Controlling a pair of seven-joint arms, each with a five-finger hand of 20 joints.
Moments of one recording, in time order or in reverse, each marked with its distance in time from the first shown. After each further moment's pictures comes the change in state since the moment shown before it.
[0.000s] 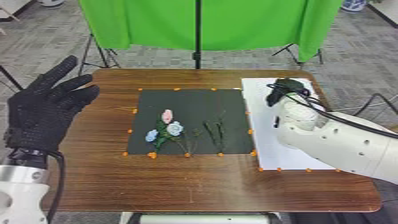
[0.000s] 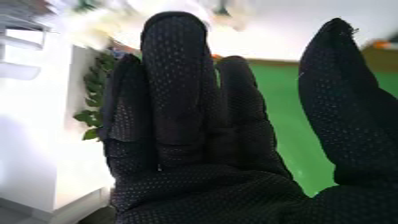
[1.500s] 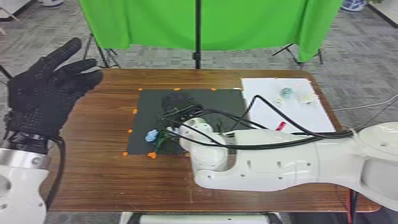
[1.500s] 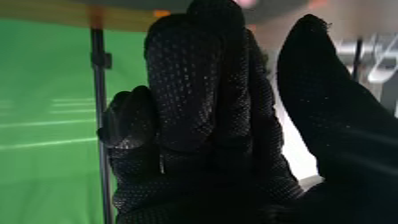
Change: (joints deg) left arm -6.1 1.7 0.3 1.8 0.6 -3.3 -1.9; right arm 6.7 -27.6 -15.3 -6.1 -8.3 8.7 -3.4
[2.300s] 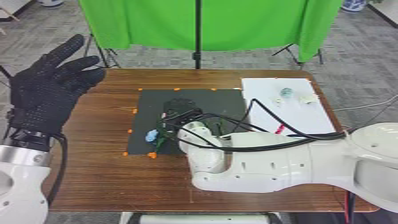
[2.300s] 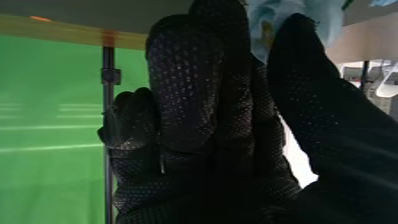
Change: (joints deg) left arm -1.8 1.3 1.3 0.6 -0.1 -0.4 0.7; right arm -0.3 -2.0 -2.4 2.9 1.3 -0.9 1.7
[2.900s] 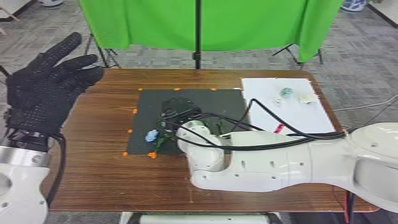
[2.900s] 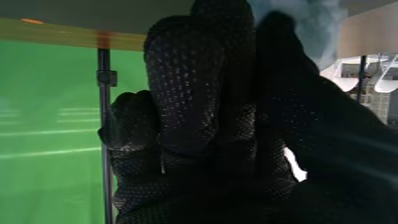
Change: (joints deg) left arm 0.6 0.3 -0.4 -0.4 0.0 0.3 1.0; right arm 0.0 -0.2 0.7 0.1 1.0 0.5 -0.9
